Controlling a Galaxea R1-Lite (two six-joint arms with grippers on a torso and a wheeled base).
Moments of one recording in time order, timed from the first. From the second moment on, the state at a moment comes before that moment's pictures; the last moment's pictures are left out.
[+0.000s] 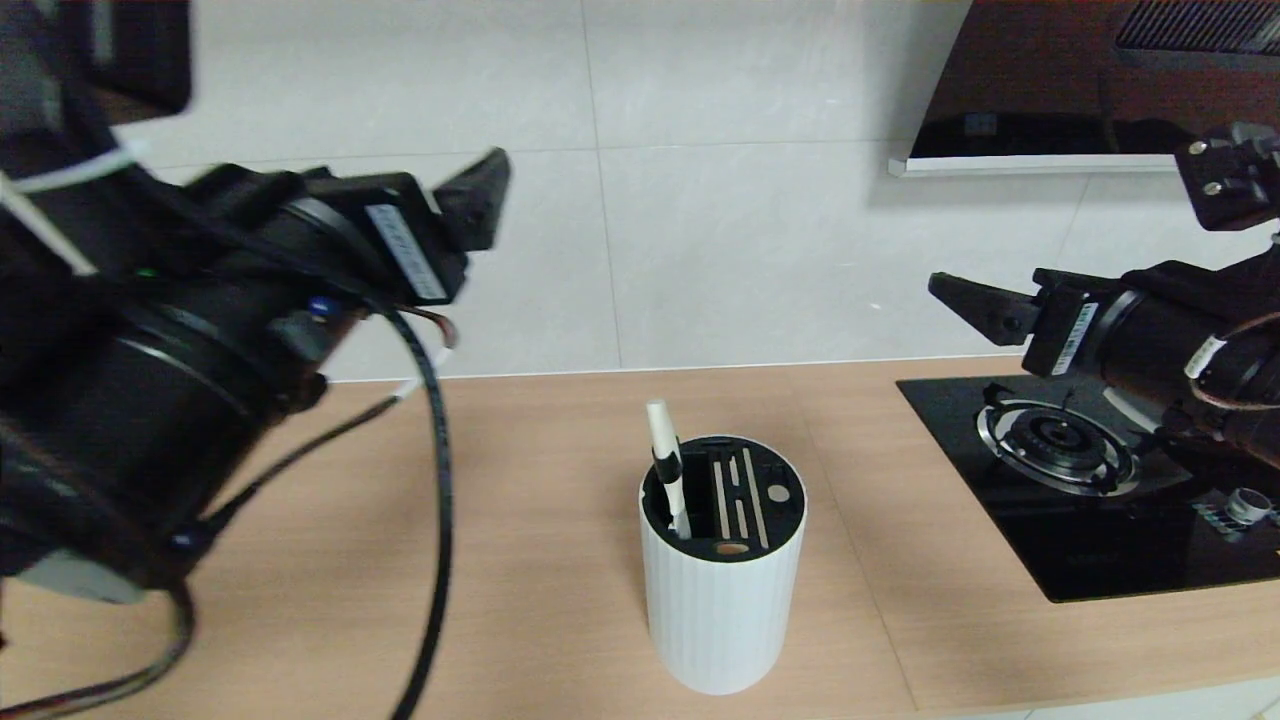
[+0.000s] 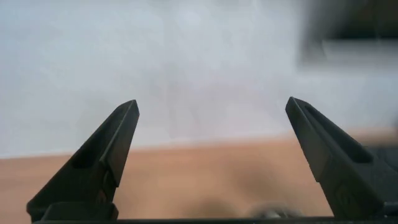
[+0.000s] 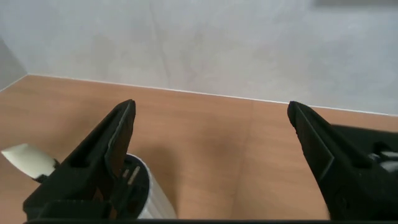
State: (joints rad) left arm -0.76 1.40 -0.83 -0.91 0.67 0.10; right arm 0.49 1.39 -0.78 -0.67 -0.16 0.06
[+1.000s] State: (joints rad) left arm -0.21 0.16 -0.40 -0.06 0.44 0.14; right arm 0.09 0.16 -0.42 0.07 -0.19 0.02
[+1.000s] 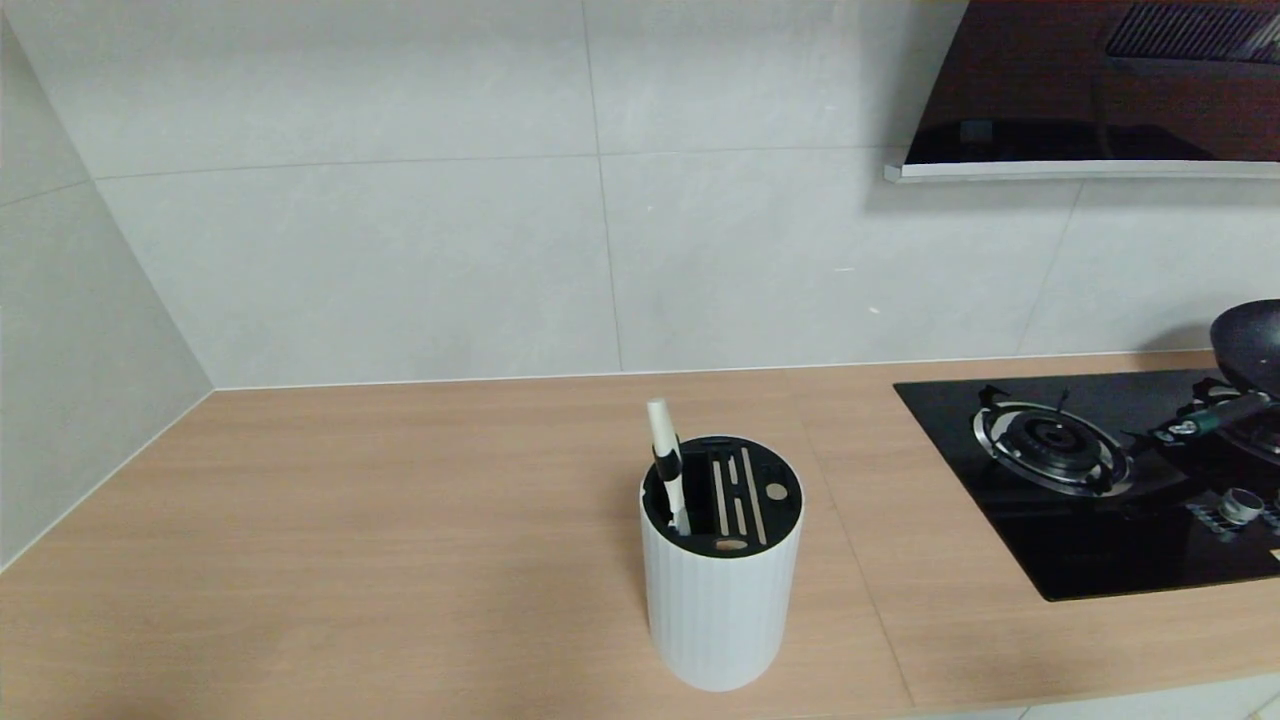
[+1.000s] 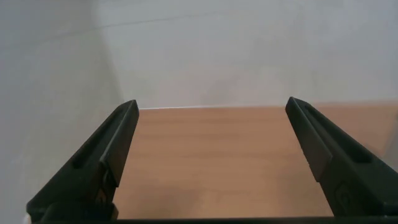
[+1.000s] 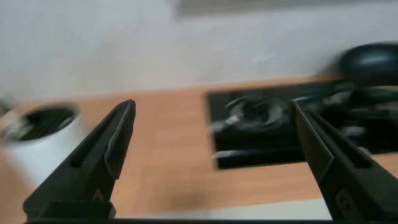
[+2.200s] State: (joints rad) left arm 0.00 0.00 0.00 -0.03 0.18 0.05; right arm 0.00 0.00 0.00 -0.04 -0.11 -0.04
